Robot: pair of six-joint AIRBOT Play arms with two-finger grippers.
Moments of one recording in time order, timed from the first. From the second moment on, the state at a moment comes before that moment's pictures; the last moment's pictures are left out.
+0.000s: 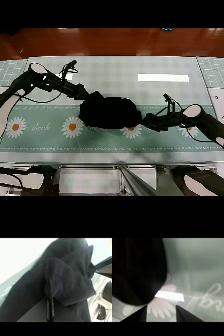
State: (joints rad) left arm -0.06 -1.61 1.21 0.67 -1.31 -1.04; right arm 0.12 -1.15 0.55 -0.77 0.91 1.47
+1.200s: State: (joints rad) left arm 0.21 -1.27 1.63 0.41 -1.12 -1.20; right arm 0.05 -1.26 1.84 -1.14 1.32 1.58
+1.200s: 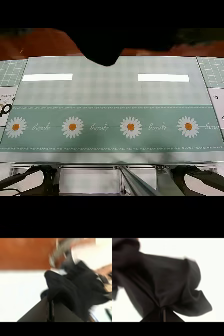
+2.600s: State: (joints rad) left arm 0.25 -0.65 1.19 0.79 -1.19 -1.32; right arm 0.04 -0.54 1.34 -1.38 1.58 1.67
